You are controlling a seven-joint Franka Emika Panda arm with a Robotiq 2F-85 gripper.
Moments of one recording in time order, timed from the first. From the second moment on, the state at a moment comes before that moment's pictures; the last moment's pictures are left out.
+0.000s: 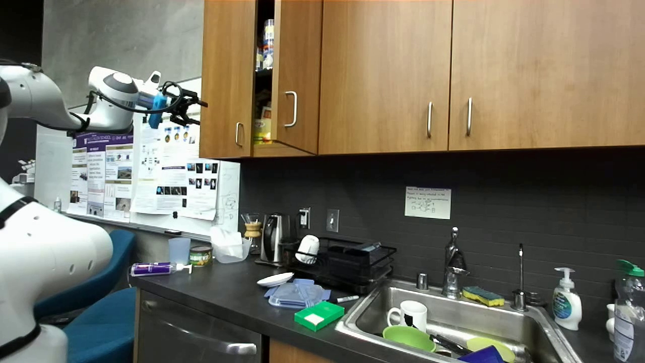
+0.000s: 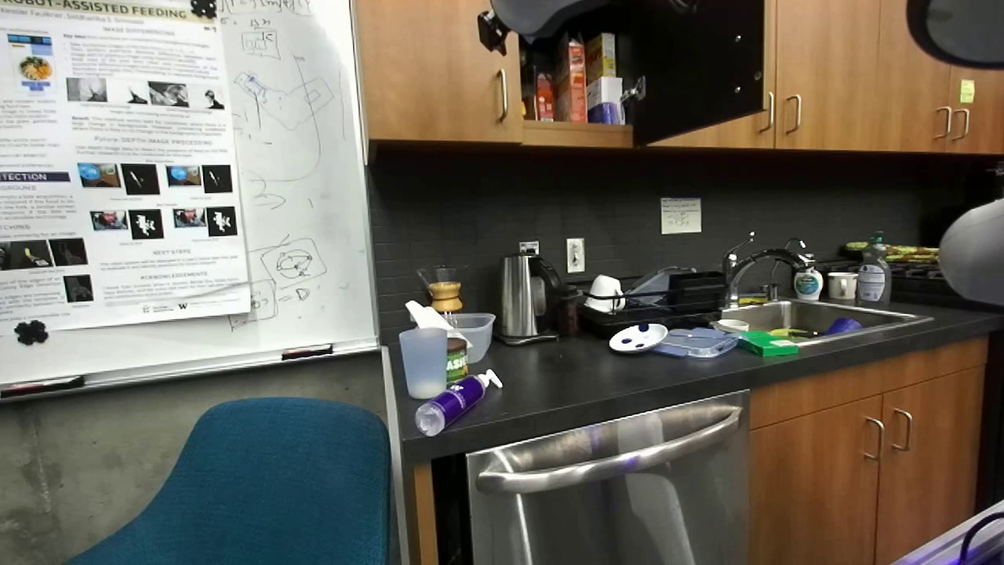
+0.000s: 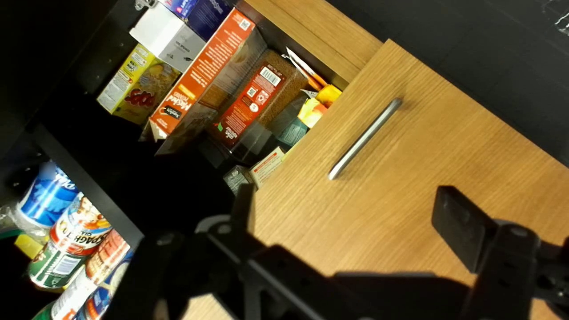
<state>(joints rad) -1.19 -0.86 1.23 -1.48 -0.19 2.31 0.28</state>
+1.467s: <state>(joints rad) -1.40 -0.86 1.35 -1.44 -0.15 2.43 0.32</state>
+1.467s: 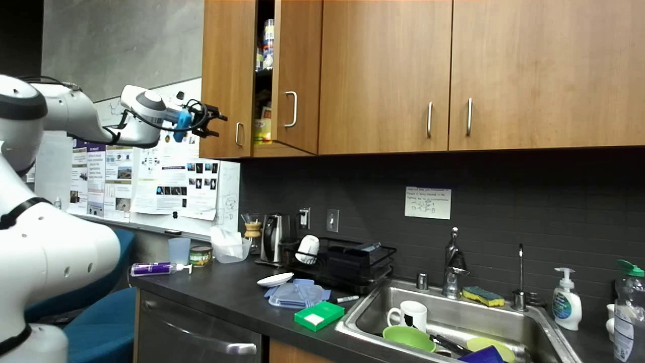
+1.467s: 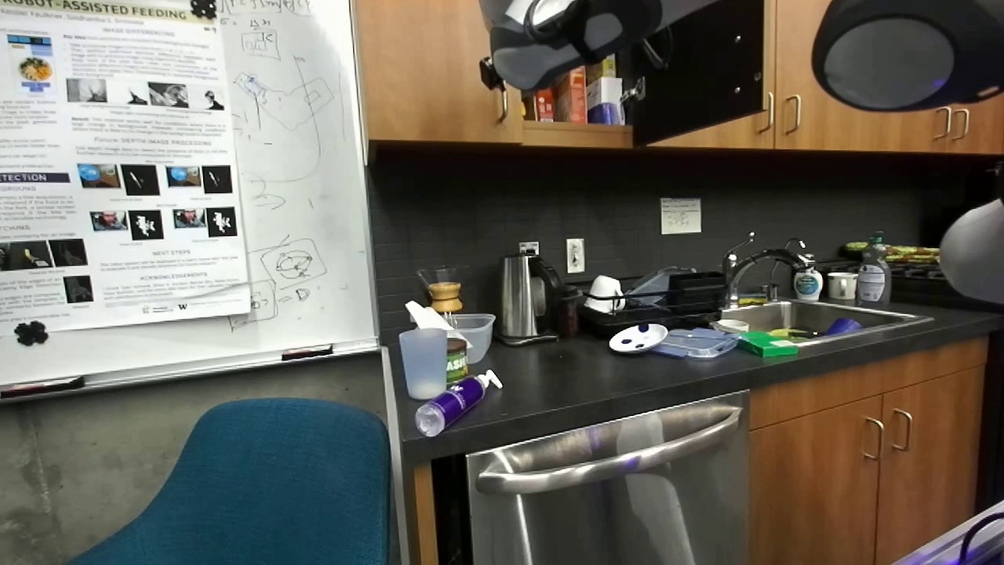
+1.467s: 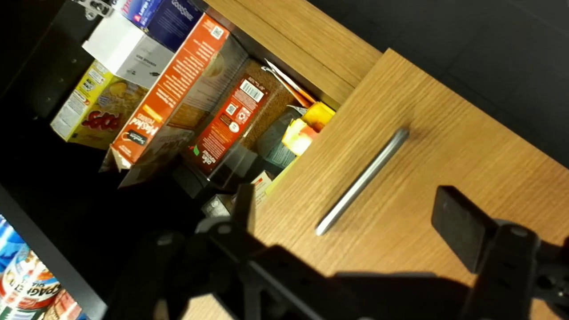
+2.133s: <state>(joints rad) -1.56 -0.86 1.45 -1.36 -0.07 2.44 0.32</state>
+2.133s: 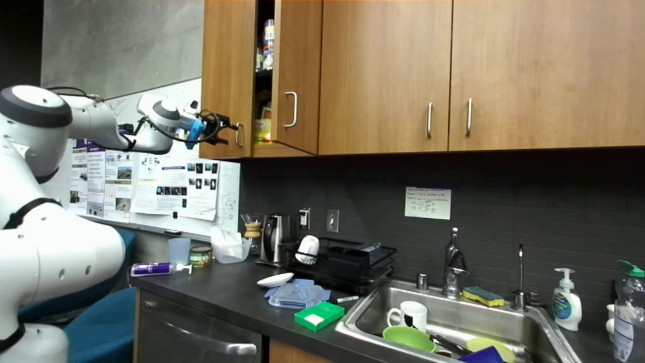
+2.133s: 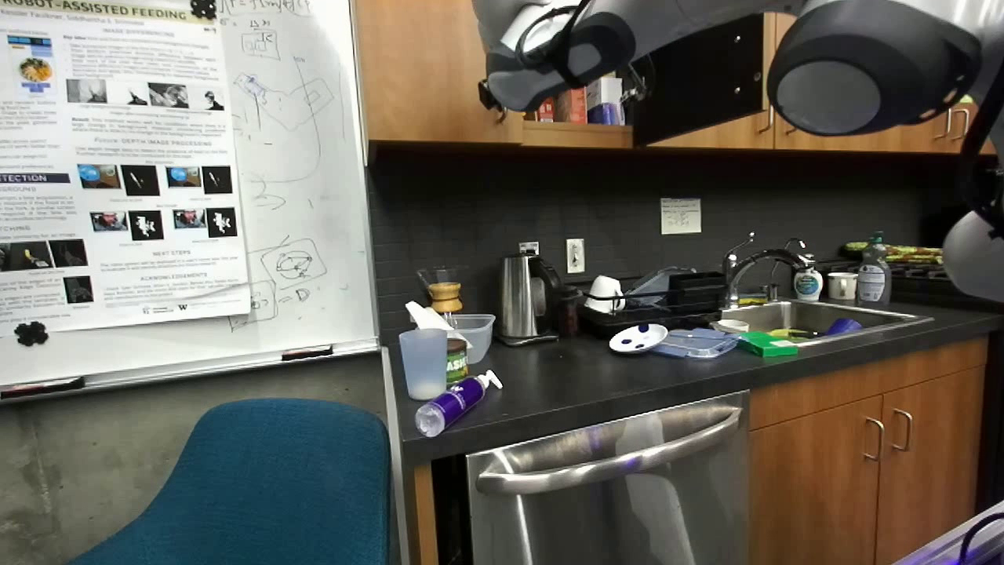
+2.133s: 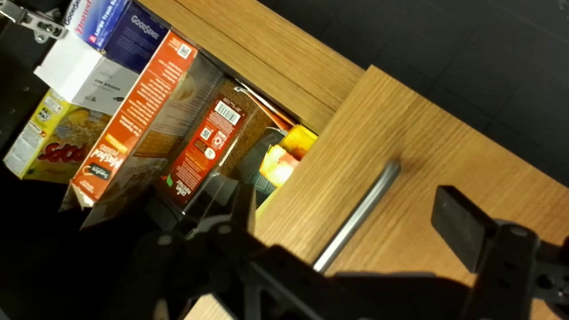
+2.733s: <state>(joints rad) -1.62 -0.86 1.47 -1.31 -0.05 2.42 0.32</state>
